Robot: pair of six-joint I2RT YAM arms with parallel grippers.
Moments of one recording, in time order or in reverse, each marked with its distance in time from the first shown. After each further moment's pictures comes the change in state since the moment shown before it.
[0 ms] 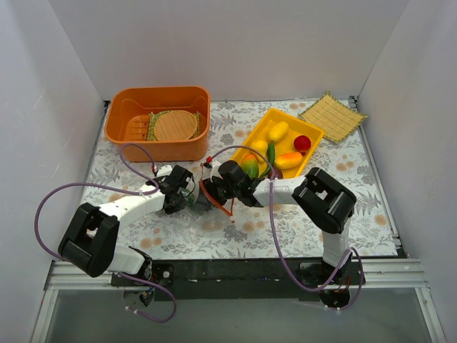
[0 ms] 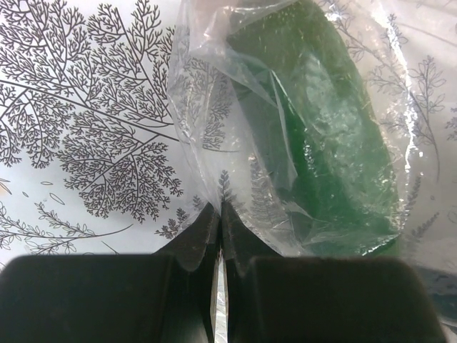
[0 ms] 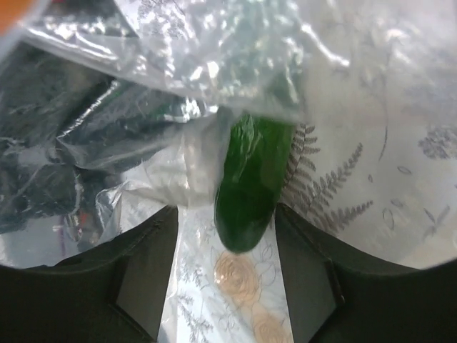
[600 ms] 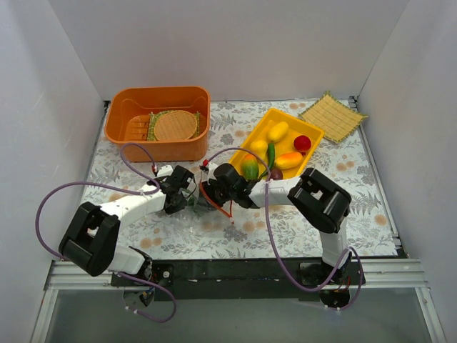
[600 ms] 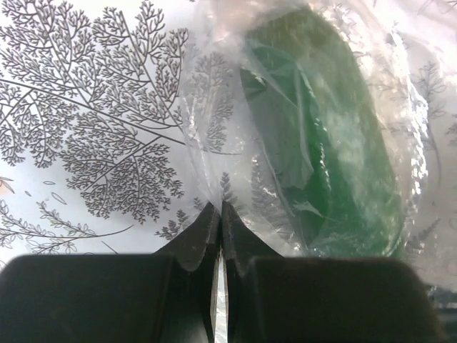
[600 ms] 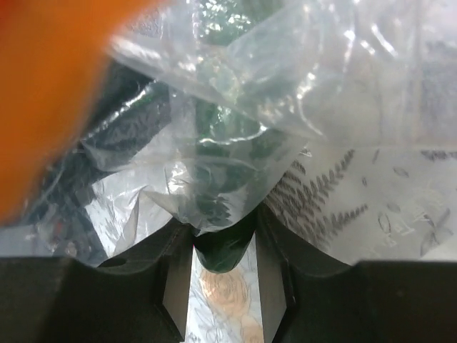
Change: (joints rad) left arm -0.005 0.006 0.001 -0.004 -0.027 -0.011; right arm 0.028 0.054 0.045 -0.035 0.069 -0.028
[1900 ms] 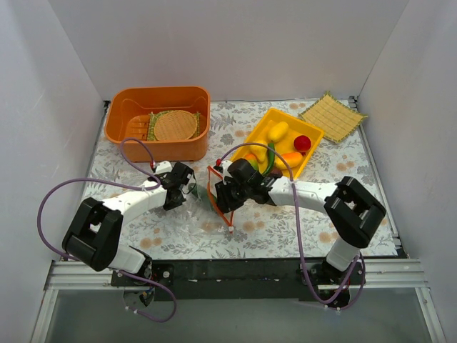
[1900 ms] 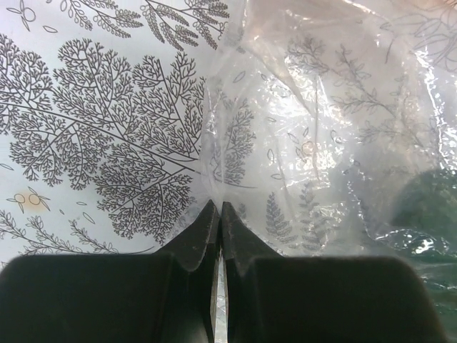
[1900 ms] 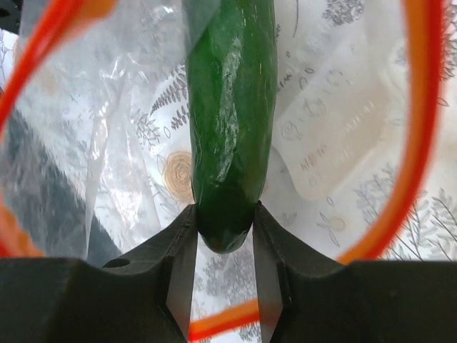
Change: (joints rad) left arm 0.022 0.042 0.042 -0.011 -0.076 0.013; right arm -0.040 -0.259 -0.077 -0.369 0.070 -0.164
